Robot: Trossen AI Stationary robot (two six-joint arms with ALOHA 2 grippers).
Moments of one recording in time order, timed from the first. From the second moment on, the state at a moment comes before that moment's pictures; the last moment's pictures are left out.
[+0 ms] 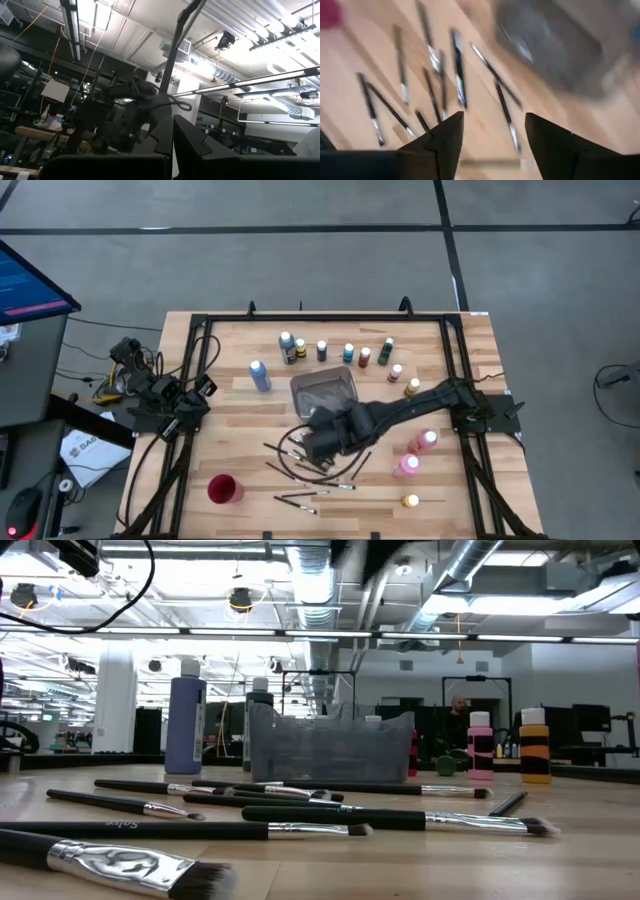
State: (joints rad) left arm -0.78 0.02 0.01 0.67 -0.44 0.00; right arm 0.37 2.17 2.24 -1.46 0.31 0.99
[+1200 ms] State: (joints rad) left arm -0.78 0.09 0.01 0.68 -0.45 0.00; right arm 0.29 1.86 1.14 -0.83 -0.03 1.86
